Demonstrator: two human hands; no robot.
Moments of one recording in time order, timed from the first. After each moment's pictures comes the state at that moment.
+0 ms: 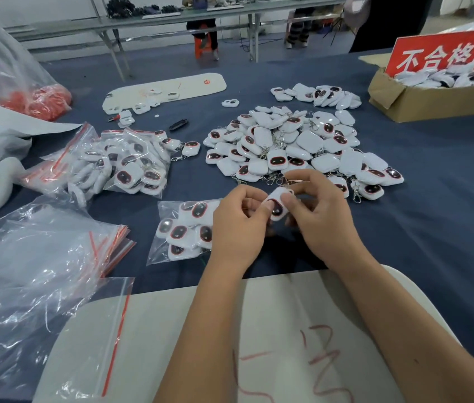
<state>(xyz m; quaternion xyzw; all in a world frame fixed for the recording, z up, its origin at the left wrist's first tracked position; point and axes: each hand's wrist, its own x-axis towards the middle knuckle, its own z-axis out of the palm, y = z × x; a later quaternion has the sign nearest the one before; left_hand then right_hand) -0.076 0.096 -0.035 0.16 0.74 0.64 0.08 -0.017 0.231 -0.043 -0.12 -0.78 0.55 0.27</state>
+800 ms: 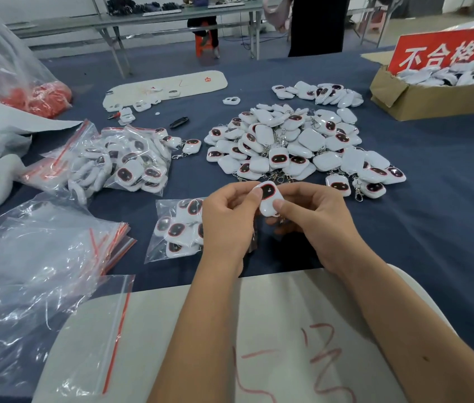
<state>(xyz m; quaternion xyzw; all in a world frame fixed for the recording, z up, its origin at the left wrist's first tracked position) -0.080 0.092 -0.036 0.08 0.67 0.74 0.07 -0.013 0.224 -0.040 -0.10 -0.66 0.72 0.17</state>
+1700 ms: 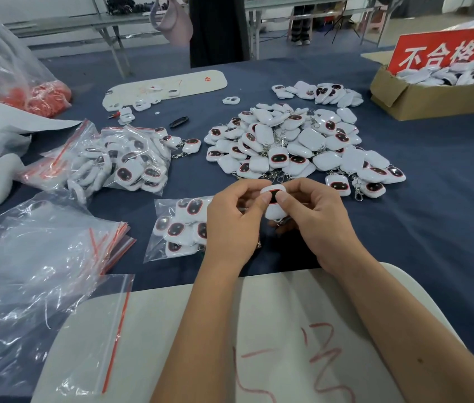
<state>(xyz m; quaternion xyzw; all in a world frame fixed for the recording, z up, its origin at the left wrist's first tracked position) -0.077 0.087 -0.031 0.23 0.74 0.63 0.00 -0.016 0.220 -0.039 -0.13 -0.69 0.68 0.20</state>
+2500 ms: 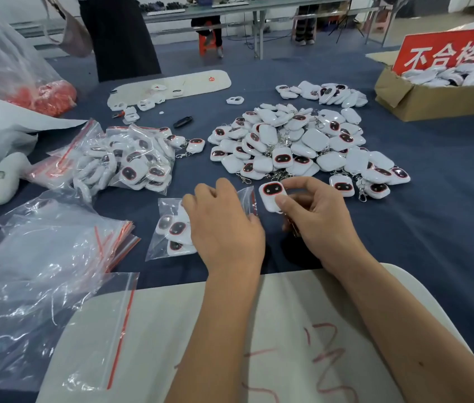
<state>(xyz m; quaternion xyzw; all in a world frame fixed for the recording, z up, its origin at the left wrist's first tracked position) -0.064 0.086 -0.021 0.08 0.94 0.28 -0.17 -0.020 0.221 -0.046 -0.14 -0.73 0.63 0.21</state>
